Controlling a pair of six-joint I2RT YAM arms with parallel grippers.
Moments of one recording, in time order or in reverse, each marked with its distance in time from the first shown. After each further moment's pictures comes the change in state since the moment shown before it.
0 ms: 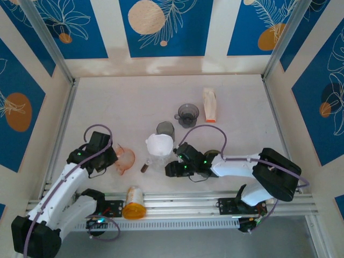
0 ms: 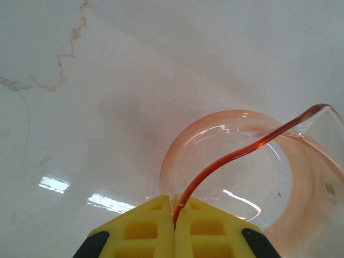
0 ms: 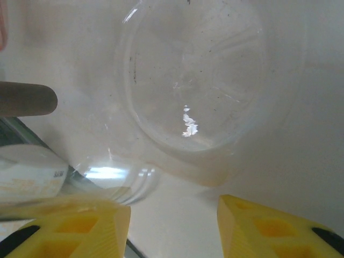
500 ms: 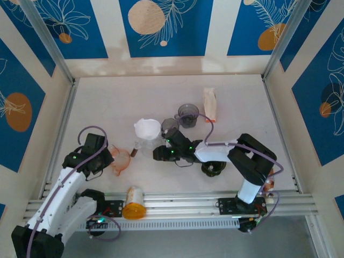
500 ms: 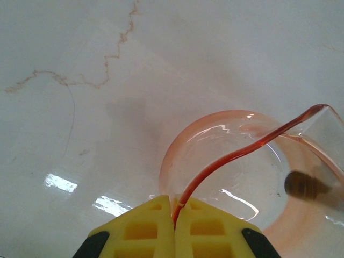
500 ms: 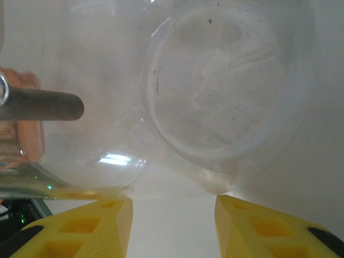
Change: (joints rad) left arm 0.056 -0.063 0.000 -0.053 -0.020 0.000; right arm -0.079 0.279 0.278 0.079 -0.022 -0.027
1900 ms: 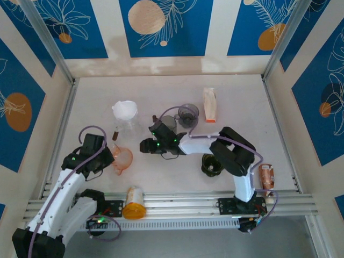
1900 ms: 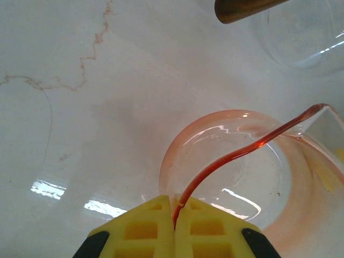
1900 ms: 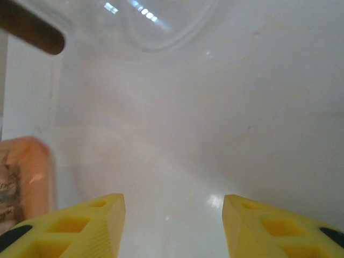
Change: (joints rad) left arm 0.012 -0.019 -0.011 0.035 0.068 0.053; right arm 0.040 0.177 0.248 -0.045 0.058 0.008
